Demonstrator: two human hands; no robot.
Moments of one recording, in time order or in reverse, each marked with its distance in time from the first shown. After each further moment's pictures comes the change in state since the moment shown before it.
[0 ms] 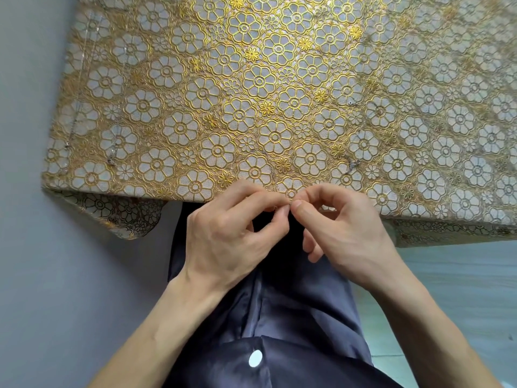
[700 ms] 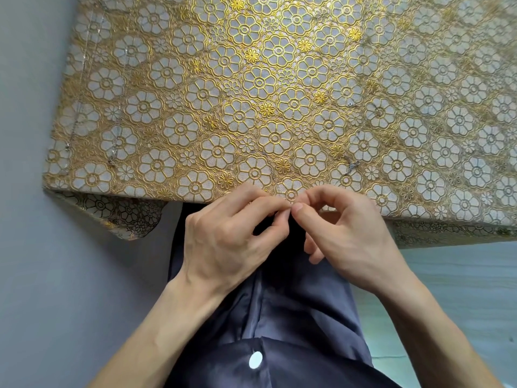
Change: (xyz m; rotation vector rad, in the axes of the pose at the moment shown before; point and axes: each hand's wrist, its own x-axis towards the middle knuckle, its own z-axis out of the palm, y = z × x) left_hand -0.002 -0.002 -0.001 0.076 0.013 0.103; right_hand -0.002 0.003 -0.004 -0.057 -0.022 -0.052
